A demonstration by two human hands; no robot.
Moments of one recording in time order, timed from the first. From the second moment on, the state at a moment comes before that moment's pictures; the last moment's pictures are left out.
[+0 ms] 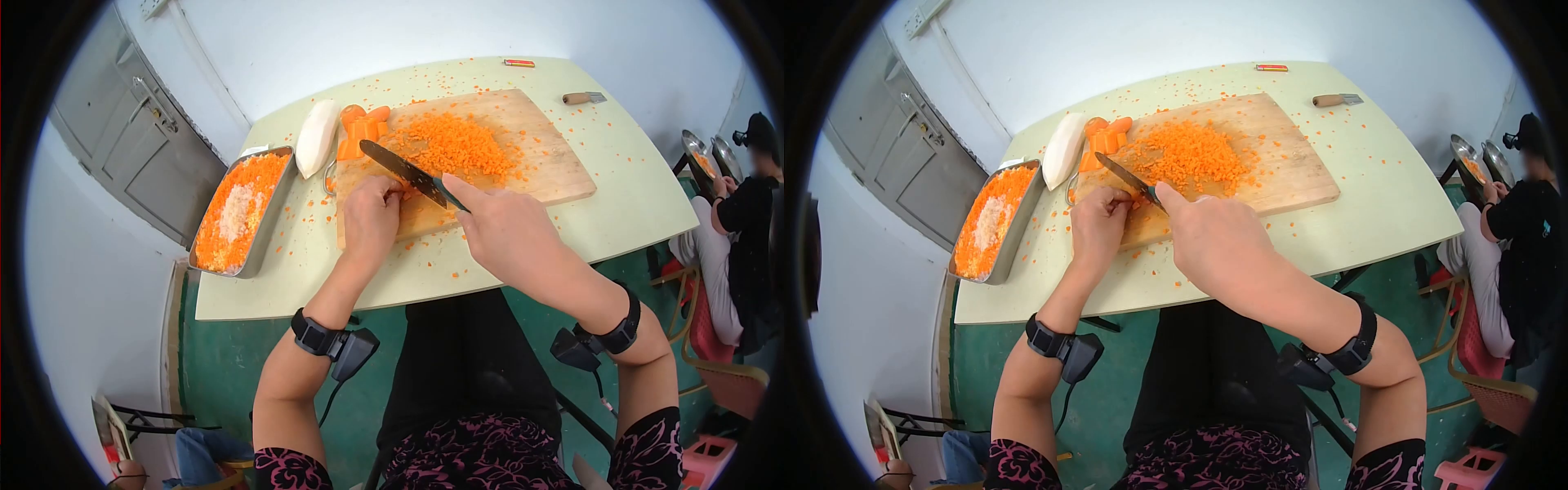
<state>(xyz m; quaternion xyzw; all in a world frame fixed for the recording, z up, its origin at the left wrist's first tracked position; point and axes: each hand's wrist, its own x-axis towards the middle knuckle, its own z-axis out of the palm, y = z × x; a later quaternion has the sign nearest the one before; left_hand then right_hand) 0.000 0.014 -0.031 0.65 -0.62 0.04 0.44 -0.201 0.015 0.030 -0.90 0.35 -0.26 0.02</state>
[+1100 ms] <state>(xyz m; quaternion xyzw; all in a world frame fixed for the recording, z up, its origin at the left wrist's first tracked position) -0.002 0.016 -0.030 0.64 -0.64 0.07 0.43 -0.196 0.020 0.042 -0.89 0.36 -0.27 0.09</state>
